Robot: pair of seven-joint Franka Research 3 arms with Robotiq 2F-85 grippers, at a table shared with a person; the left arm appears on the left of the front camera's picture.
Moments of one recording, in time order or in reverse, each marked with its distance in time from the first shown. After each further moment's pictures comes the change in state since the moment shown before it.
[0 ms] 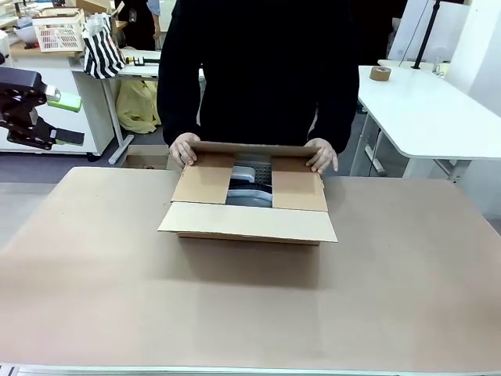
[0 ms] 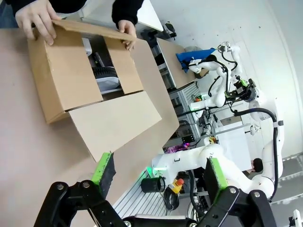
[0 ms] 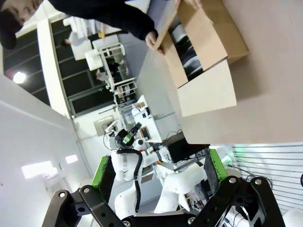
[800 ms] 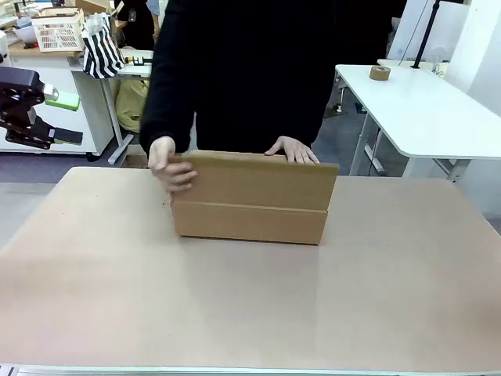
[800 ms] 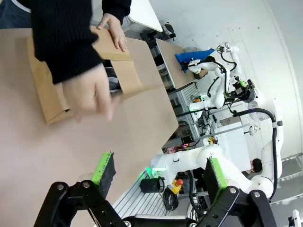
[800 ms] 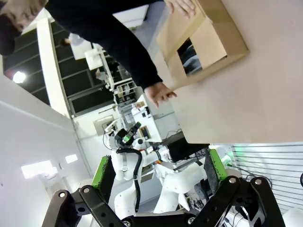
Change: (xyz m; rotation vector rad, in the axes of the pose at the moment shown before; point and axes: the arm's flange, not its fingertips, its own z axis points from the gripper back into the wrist) left arm 0.000 0.000 0.001 -0.003 -0.003 0.001; right arm 0.000 -0.001 0.000 -0.001 0.004 0.000
